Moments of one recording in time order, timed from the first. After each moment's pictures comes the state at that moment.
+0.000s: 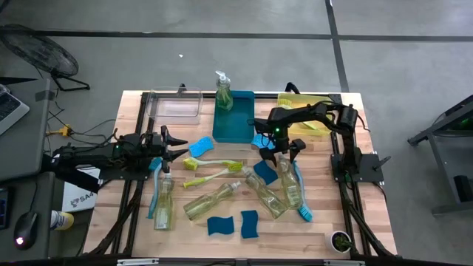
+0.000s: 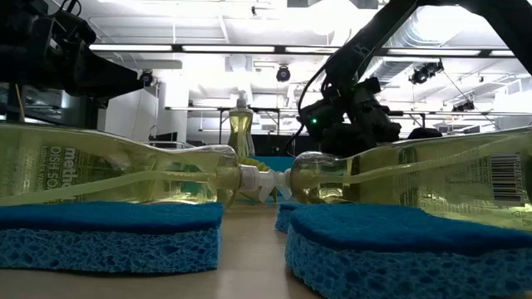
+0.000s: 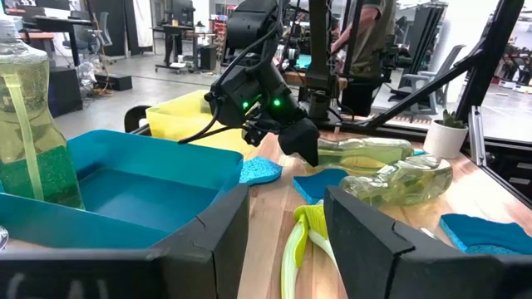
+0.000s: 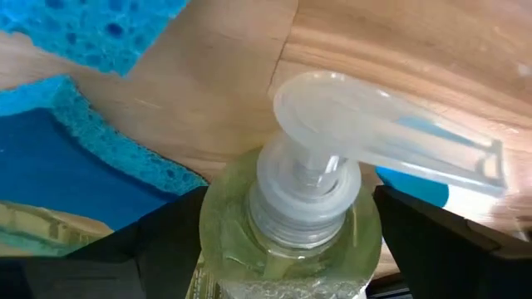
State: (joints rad) left arm 0.05 0.03 0.04 0.00 -0.12 -0.08; right arm -0.38 2.02 1.24 -1.20 -0.49 0.83
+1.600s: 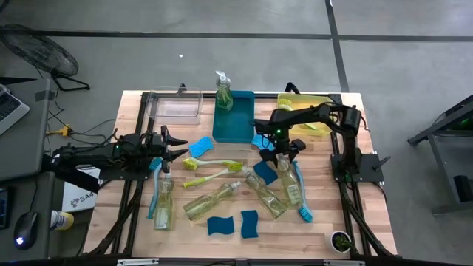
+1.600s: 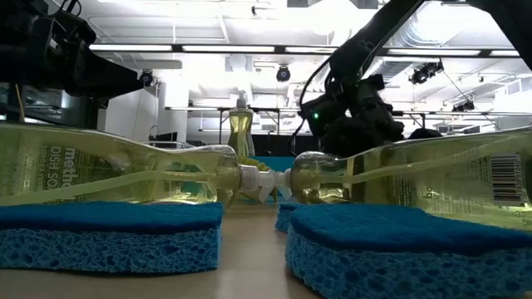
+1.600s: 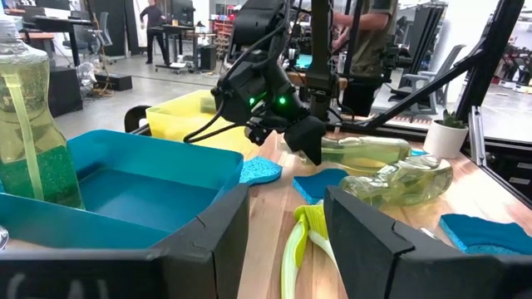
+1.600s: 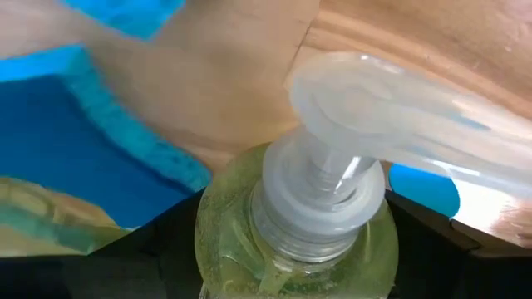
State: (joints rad) left arm 0.05 0.03 0.04 0.00 -0.12 -0.08; right arm -0.35 1.97 1.21 -1.16 -0.49 0.79
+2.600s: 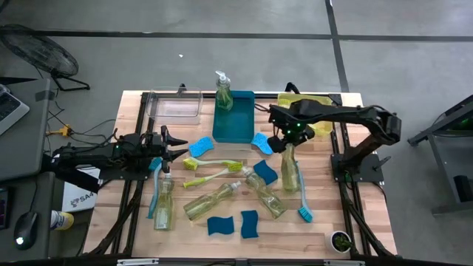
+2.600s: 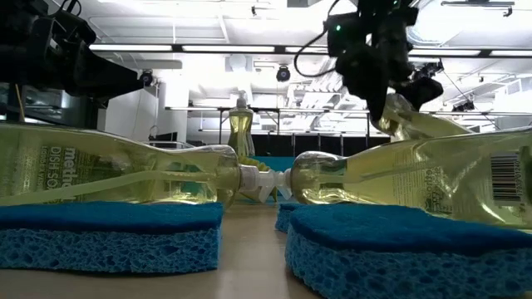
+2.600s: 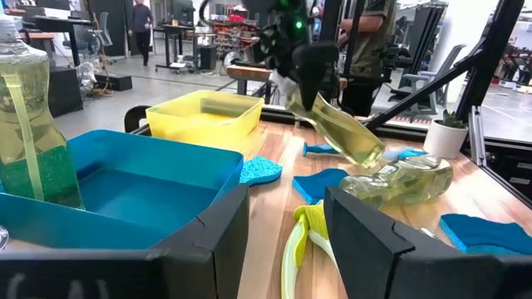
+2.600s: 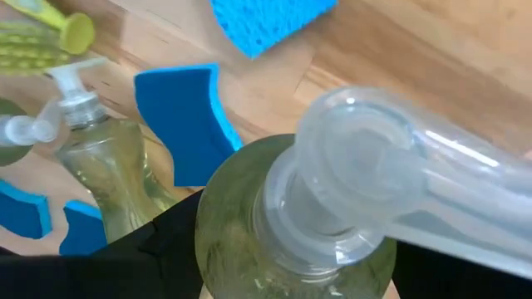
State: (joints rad) left arm 0.05 0.03 0.04 0.00 -0.12 -0.08; right arm -0.31 1.54 1.21 -1.15 -0.27 0.80
